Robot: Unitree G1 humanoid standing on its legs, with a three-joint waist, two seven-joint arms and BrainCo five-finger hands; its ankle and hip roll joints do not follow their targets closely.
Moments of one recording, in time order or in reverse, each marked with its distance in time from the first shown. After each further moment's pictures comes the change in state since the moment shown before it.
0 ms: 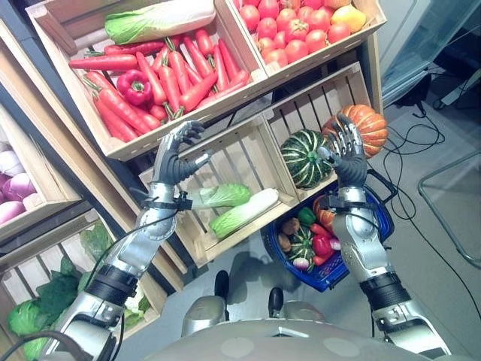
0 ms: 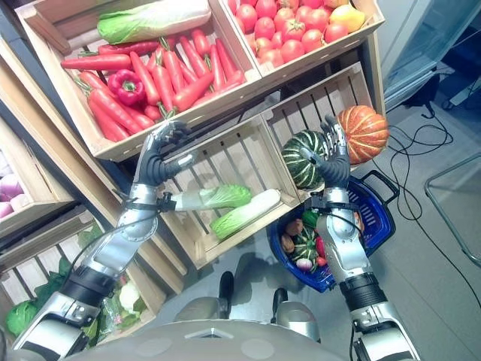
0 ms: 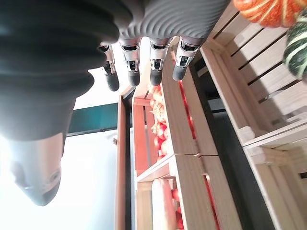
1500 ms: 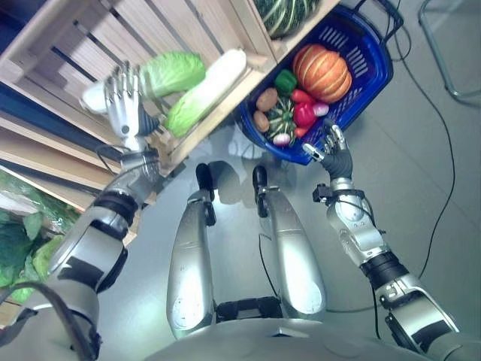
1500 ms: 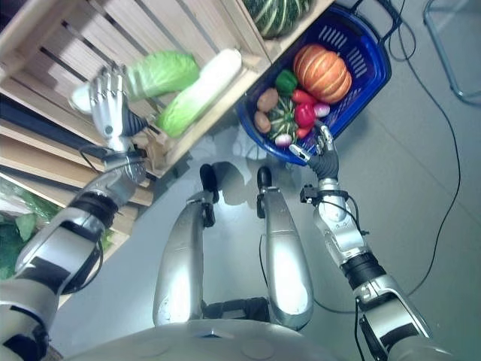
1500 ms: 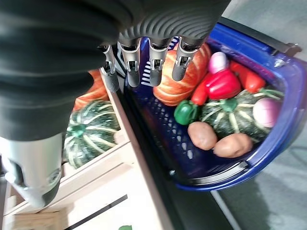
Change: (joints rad) left arm -0.684 0.054 -0.213 0.849 0.167 0.398 0.551; right arm -0.210 -0.101 0.162 0.202 0.047 0.086 -0.119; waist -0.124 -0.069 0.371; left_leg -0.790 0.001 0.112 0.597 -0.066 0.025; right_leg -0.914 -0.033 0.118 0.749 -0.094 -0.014
